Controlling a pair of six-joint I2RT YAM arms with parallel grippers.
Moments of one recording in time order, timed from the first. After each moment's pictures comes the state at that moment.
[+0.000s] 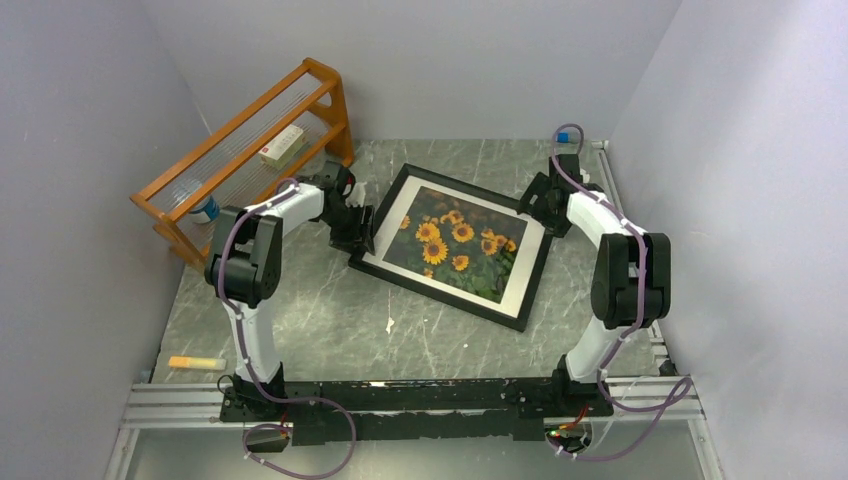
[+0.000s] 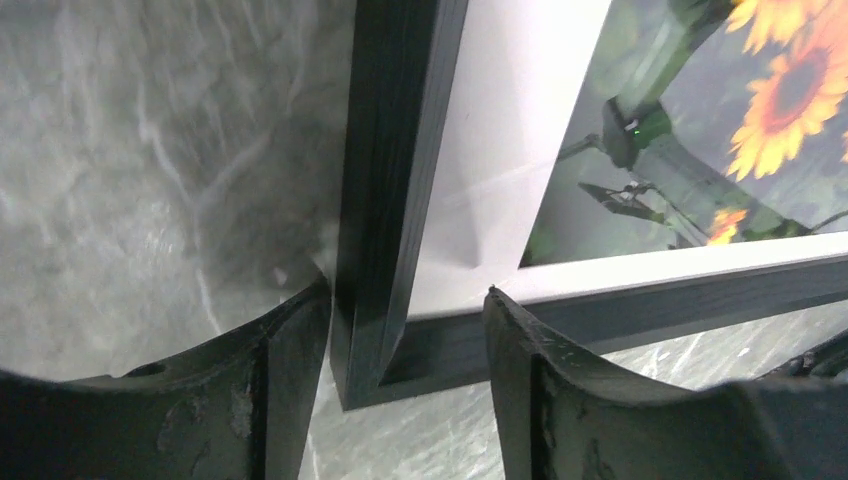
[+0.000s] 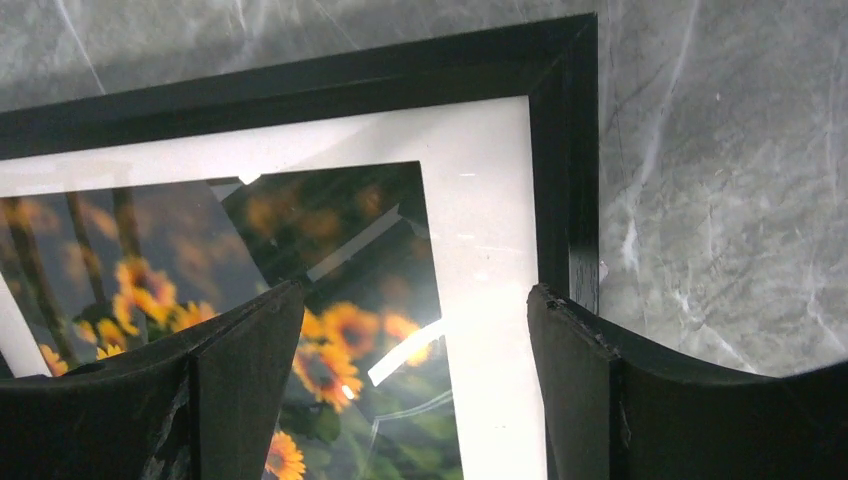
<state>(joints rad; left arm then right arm) -0.27 2.01 1.41 -0.66 0.37 -0.13 0.02 1.74 1.20 -0.46 0.06 0.61</state>
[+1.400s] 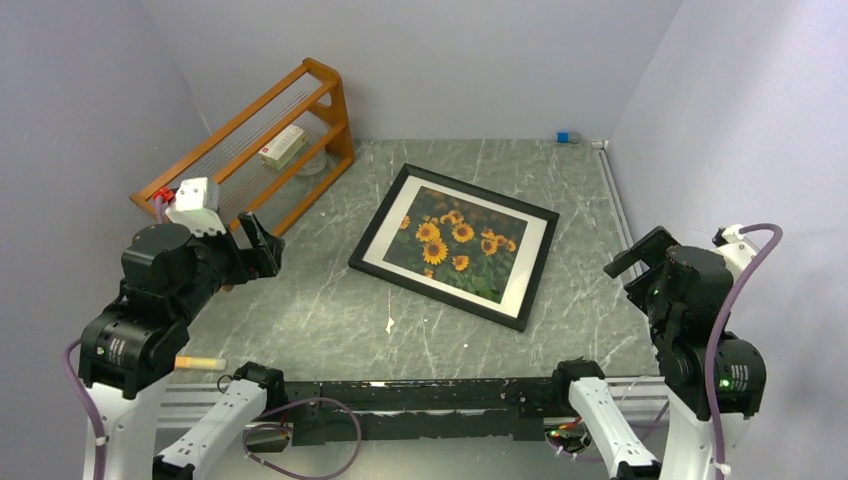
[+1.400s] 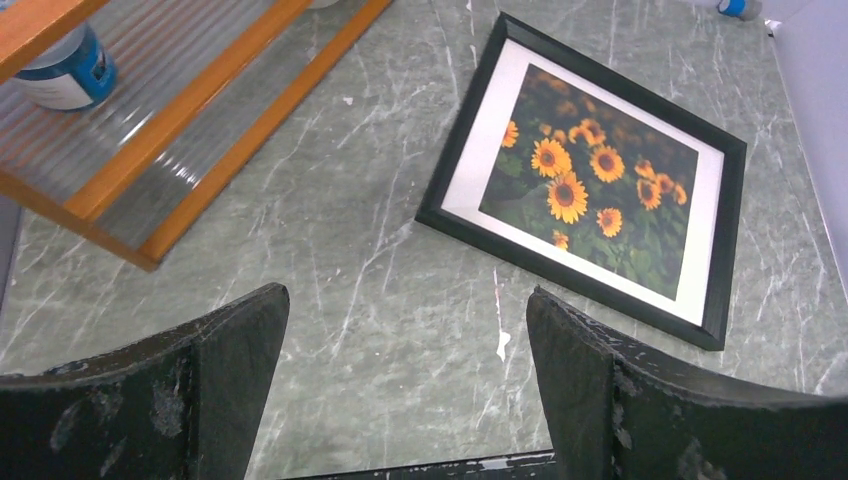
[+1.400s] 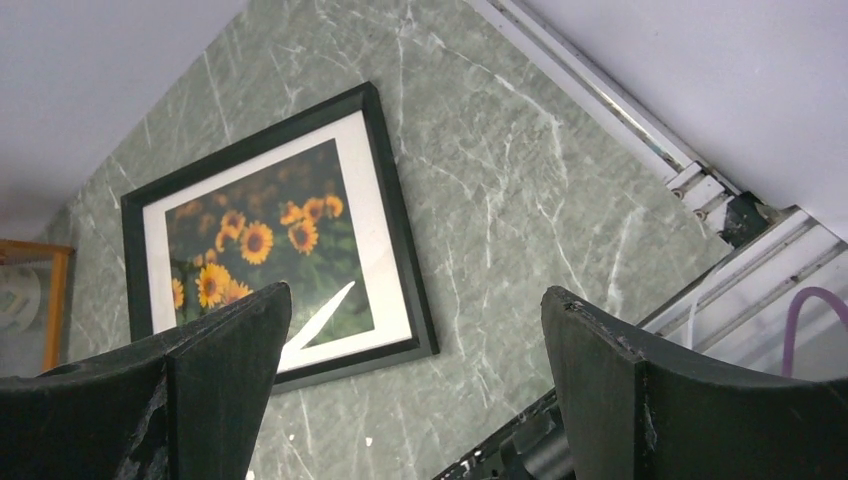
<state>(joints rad) -0.27 0.73 1.41 -1.09 -0.10 -0.34 0.02 0.69 1.48 -1.37 0.42 0.65</state>
